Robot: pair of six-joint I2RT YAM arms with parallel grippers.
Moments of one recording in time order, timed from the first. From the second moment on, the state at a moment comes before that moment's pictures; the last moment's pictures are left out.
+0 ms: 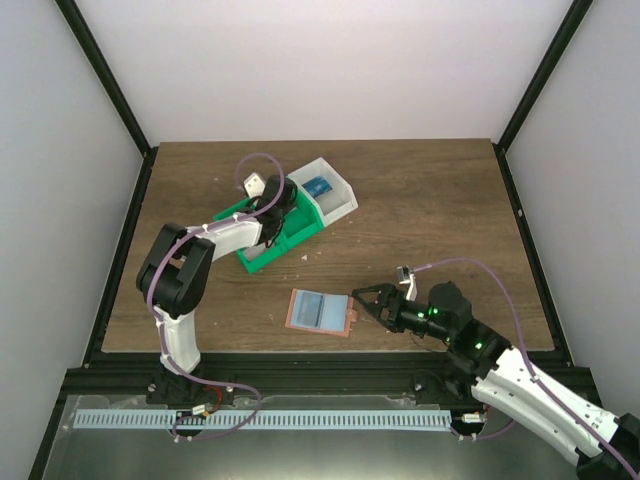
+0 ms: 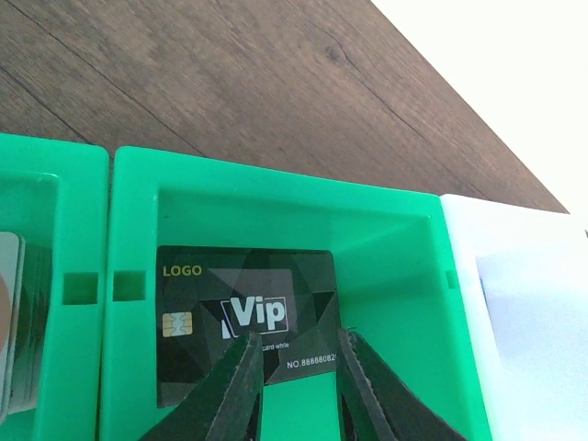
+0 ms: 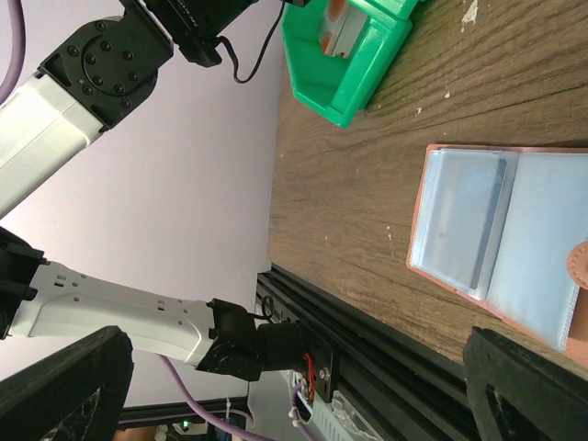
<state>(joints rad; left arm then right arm) -0.49 1.91 1.20 -0.02 -0.44 -1.06 0.77 0.44 0.26 -0.09 -0.35 1.24</state>
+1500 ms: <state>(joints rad) -0.55 1.09 0.56 -0.13 0.38 -0.58 0.78 0.85 0.38 -0.06 -0.42 1.05</state>
